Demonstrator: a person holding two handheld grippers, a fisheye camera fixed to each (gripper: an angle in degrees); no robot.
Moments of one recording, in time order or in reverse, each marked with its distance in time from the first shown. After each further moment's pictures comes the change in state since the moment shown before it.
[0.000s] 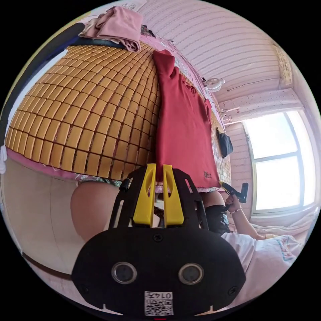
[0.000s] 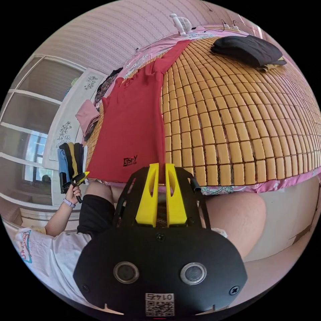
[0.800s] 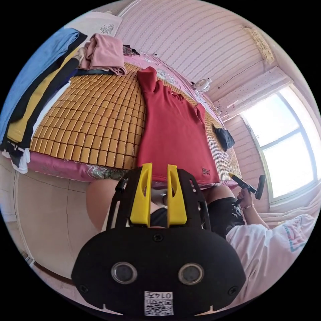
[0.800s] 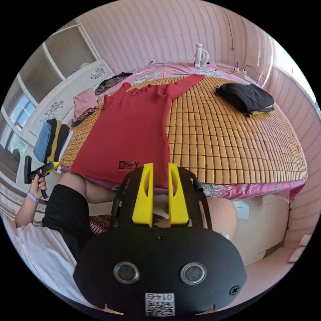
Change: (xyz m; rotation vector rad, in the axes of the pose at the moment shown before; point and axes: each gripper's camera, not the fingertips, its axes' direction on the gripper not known) left arm 0.091 -0.026 0.012 0.113 -0.122 0.157; right arm -0.092 0.031 -0.001 0.207 0.352 -0.256
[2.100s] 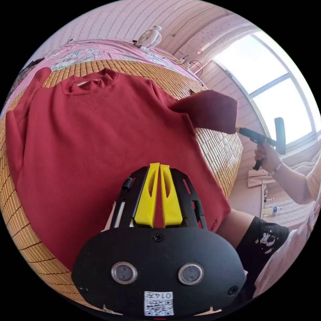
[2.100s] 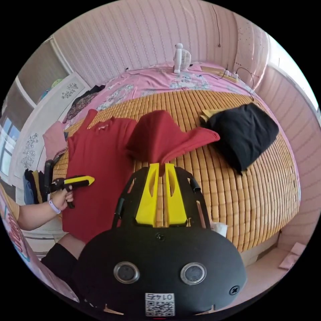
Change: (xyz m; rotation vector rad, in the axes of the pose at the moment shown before) left arm 0.239 -0.358 0.332 -0.334 0.118 0.445; right arm 0.092 -0.203 0.036 -0.102 0.070 0.193
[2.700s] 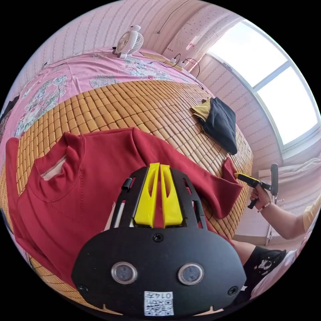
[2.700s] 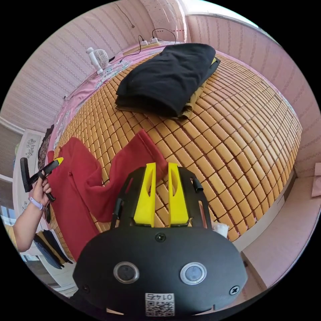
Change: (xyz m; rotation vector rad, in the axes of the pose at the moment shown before) left arm 0.031 -0.231 0.031 -0.030 -0.077 0.124; right arm 0.120 0.022 0.052 -0.023 0.066 0.454
